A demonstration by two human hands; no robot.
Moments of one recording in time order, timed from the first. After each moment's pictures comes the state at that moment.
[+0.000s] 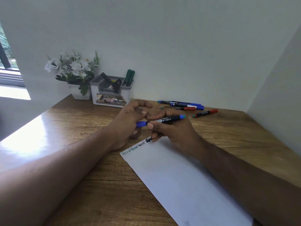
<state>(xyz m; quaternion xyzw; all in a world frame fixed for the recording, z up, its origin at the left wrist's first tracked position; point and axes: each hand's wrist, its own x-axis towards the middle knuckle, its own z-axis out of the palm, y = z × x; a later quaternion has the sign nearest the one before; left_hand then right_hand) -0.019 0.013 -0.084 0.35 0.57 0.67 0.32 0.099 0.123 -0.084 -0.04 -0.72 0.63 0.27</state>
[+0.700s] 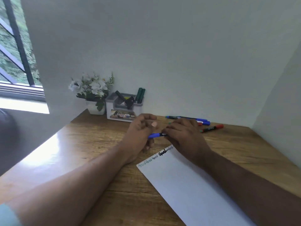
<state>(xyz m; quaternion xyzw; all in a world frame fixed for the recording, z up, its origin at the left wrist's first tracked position) -0.022 0.007 -0.086 0.34 0.58 0.70 0.23 0.089 0.155 -0.089 0.03 -0.92 -0.14 0.37</state>
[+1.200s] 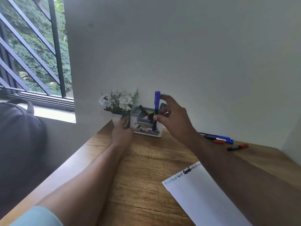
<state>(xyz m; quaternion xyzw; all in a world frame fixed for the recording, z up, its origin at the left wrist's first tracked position) -0.134 -0.039 -0.089 0.17 0.71 0.68 0.03 -0.010 0.082 -0.009 -0.03 -0.87 0.33 0.36</state>
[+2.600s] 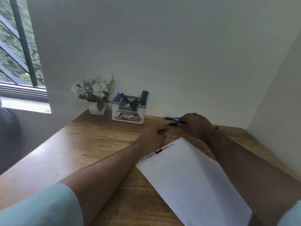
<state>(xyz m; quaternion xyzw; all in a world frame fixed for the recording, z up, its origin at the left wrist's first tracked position) -0.009 0.047 -0.091 0.48 0.76 0.43 0.04 0.078 0.217 -0.049 -0.21 -0.97 -0.09 0.12</state>
